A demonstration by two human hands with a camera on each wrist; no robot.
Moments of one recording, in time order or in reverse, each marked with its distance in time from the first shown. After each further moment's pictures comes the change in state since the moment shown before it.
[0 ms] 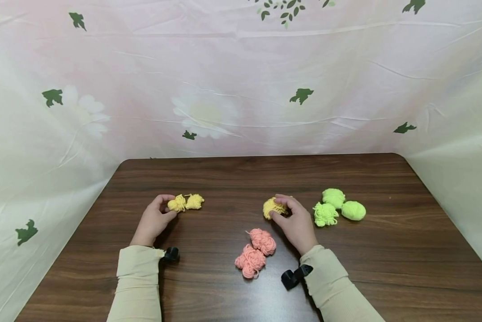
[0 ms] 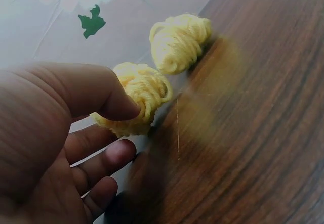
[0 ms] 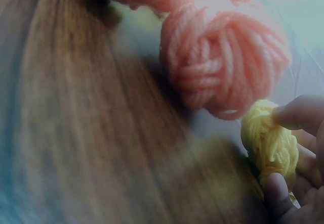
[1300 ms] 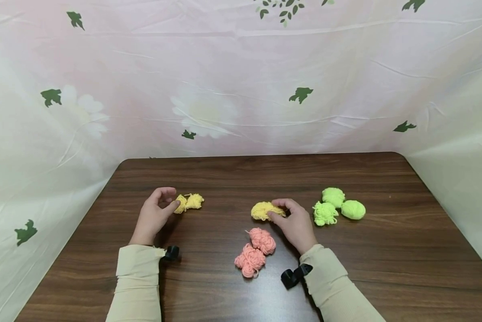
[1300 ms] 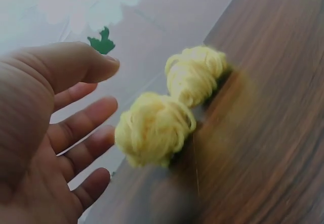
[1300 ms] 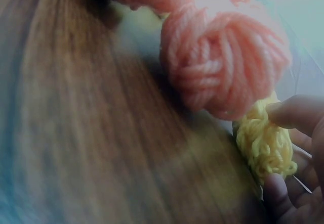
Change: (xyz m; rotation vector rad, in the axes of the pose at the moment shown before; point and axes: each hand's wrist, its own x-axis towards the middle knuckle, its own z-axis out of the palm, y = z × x) left_hand -0.004 0.018 -0.005 -0.113 0.069 0.165; right_hand -0.001 0.001 0.001 -0.019 -0.047 0.076
